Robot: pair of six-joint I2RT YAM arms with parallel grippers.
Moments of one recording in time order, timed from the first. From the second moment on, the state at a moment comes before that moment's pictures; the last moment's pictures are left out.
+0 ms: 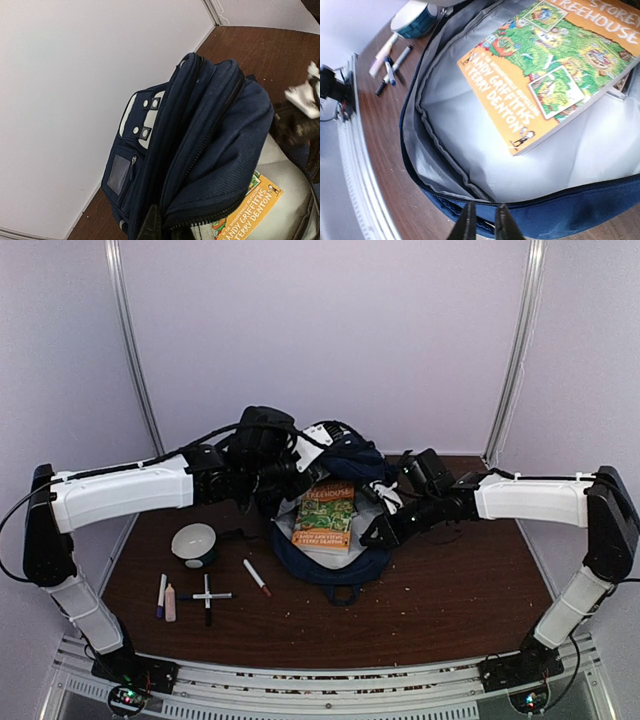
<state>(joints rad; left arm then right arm) -0.95 1.66 1.43 -0.21 -0.37 0.44 0.66 1.61 1.08 -0.32 -0.48 0.10</state>
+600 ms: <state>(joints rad) -0.92 1.66 1.43 -0.21 -0.30 0.34 0.85 1.78 1.33 -0.38 -0.04 -0.58</state>
